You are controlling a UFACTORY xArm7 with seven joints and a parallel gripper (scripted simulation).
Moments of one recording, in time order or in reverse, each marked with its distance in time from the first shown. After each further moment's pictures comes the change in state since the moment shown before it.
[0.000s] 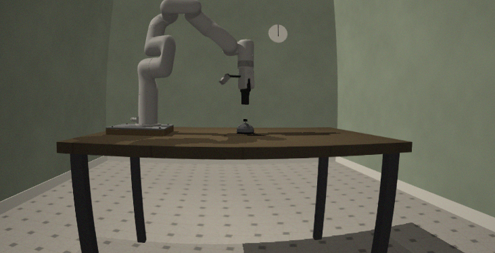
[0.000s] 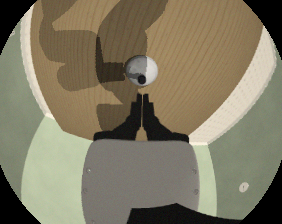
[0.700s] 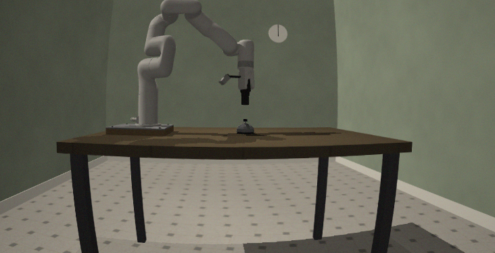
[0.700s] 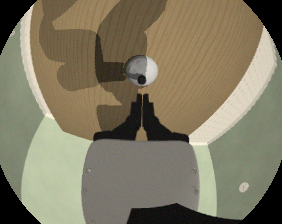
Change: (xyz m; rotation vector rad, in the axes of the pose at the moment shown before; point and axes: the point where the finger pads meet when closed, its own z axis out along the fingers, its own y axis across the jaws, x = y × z) arm 0.000 0.000 0.002 0.000 0.000 0.000
